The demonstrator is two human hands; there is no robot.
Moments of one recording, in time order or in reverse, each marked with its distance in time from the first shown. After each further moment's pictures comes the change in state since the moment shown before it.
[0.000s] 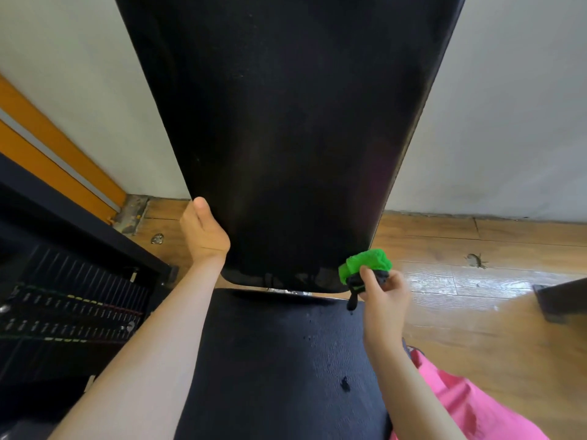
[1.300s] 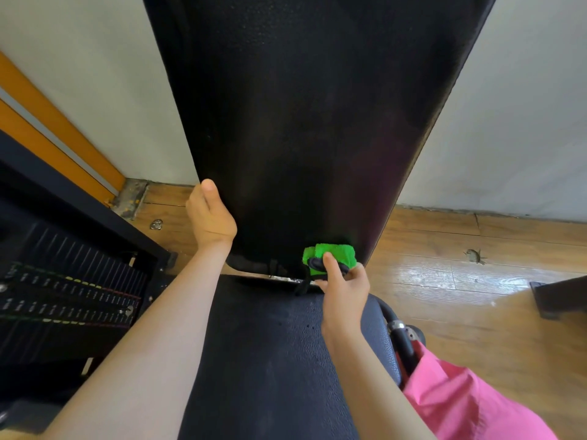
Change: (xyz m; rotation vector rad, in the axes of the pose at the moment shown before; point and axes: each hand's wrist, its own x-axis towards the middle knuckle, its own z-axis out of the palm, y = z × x) left_hand -0.002 0.003 -0.001 -0.051 0.000 -0.053; right_hand -0.037 0.018 0.053 0.142 -0.089 0.147
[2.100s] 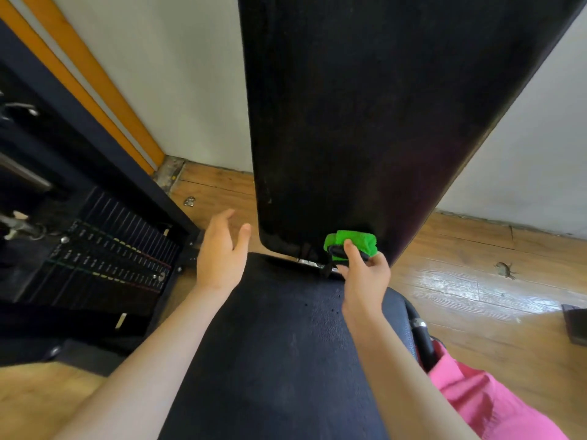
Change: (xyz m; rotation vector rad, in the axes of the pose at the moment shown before) left_hand -0.057 -0.040 -0.090 0.489 -0.270 0.013; right_hand -0.017 -0.017 0.013 -0.050 -0.079 0.087
